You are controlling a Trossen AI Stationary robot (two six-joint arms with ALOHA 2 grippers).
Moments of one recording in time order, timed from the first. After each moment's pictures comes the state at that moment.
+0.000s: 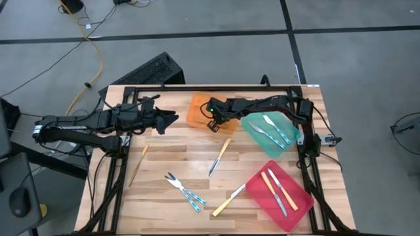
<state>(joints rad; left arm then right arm) 0.06 0.82 0.81 -0.26 -0.31 -0.77 -0.31 2.03 1.42 -0.47 0.22 0.31</state>
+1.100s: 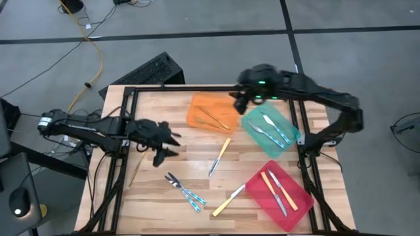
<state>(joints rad) -0.09 0.98 0.81 -0.46 0.08 -0.33 -0.24 1.44 1.69 -0.85 0.21 0.18</state>
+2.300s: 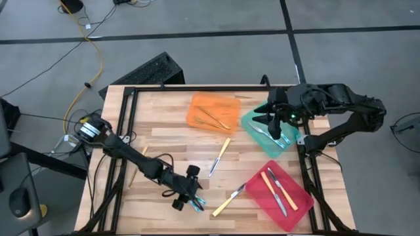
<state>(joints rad) -0.48 1.72 0.89 0.08 -0.09 -0.04 0.08 1.21 1.69 -1.07 0.21 0.38</state>
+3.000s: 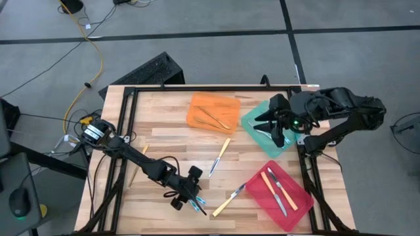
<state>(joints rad) -0.48 1.77 0.95 -0.05 -0.07 0.12 0.18 1.21 1.69 -1.07 0.21 0.46</state>
